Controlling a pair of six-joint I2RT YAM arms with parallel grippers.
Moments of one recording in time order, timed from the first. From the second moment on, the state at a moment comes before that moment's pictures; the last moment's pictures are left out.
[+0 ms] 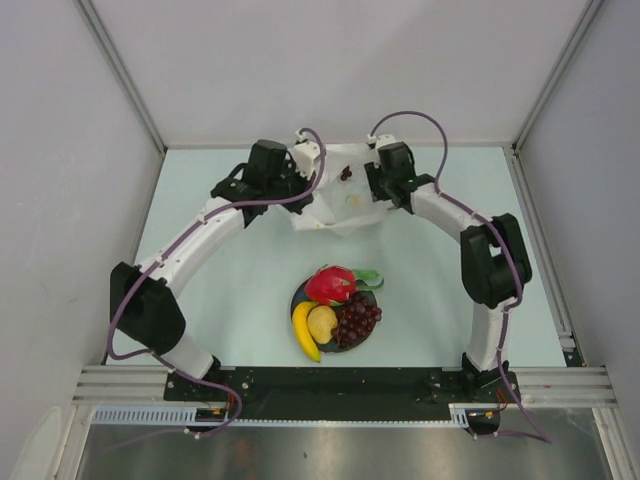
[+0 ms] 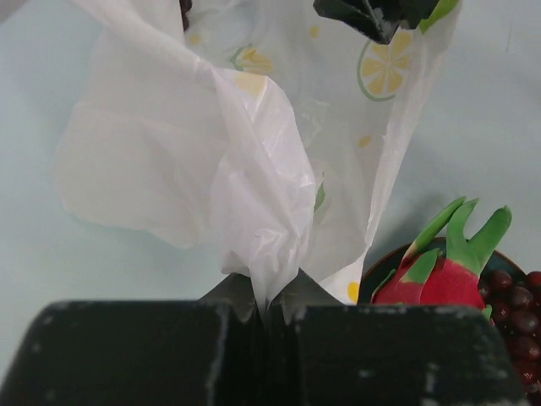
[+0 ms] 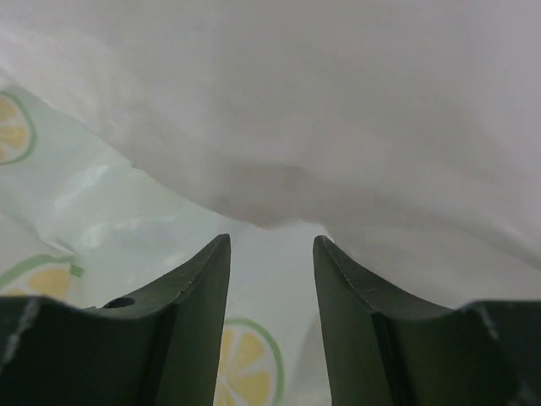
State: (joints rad) left arm -0.48 1.56 1.40 -0.48 0.22 0.12; right arm 0.44 1.98 1.53 -0.20 0.15 0.02
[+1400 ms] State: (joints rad) left arm -0.60 1.53 1.39 -0.56 0.05 0.31; right arm 0.44 2.52 2.21 -0.27 -0.02 0.03
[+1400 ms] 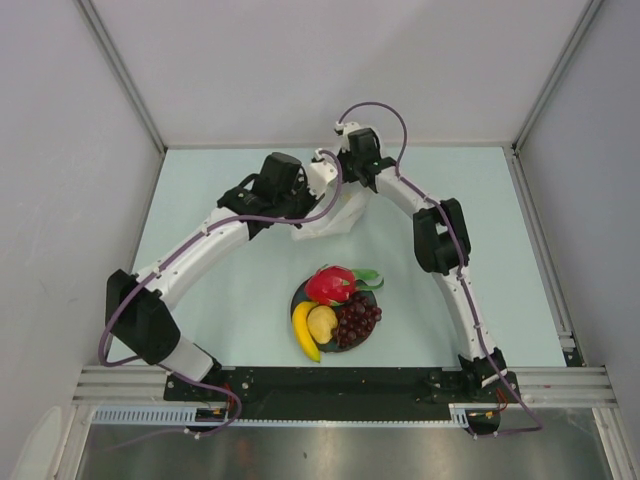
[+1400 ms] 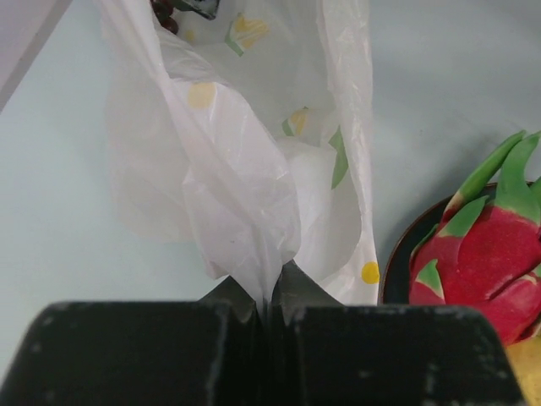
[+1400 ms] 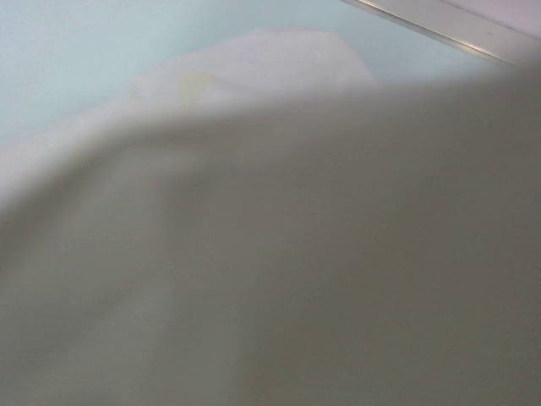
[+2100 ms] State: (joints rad) left arm -0.63 1.66 1.51 -0.44 0.12 0.42; right arm 0.41 1.65 1.29 -0.18 0.07 -0.03
